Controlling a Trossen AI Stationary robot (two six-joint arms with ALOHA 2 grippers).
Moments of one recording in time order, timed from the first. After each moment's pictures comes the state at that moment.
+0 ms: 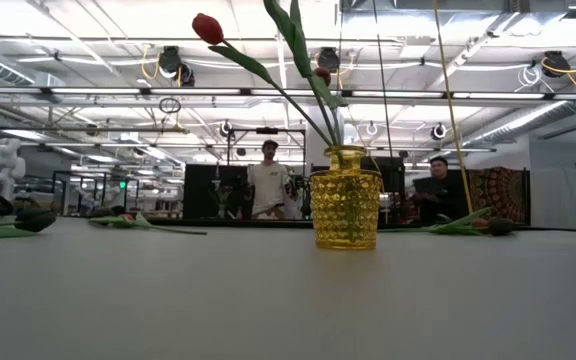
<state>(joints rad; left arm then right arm) -0.49 1.17 1.42 -0.24 -0.71 -0.28 0.48 1.20 1.17 -0.30 0.47 0.35</state>
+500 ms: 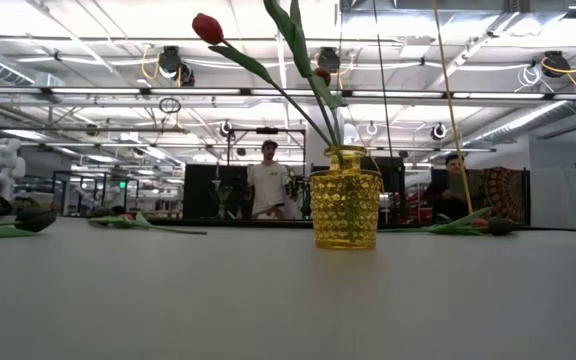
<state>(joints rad) -0.42 1.20 1.42 -0.19 -0.60 -0.27 0.45 1.20 1.17 -0.25 0.47 0.32</state>
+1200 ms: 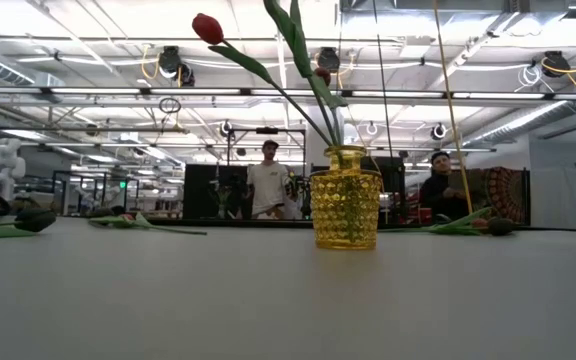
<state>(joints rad) -0.30 1.20 1.42 -0.12 -0.46 -0.25 0.44 1.20 1.17 -0.25 0.47 0.31</state>
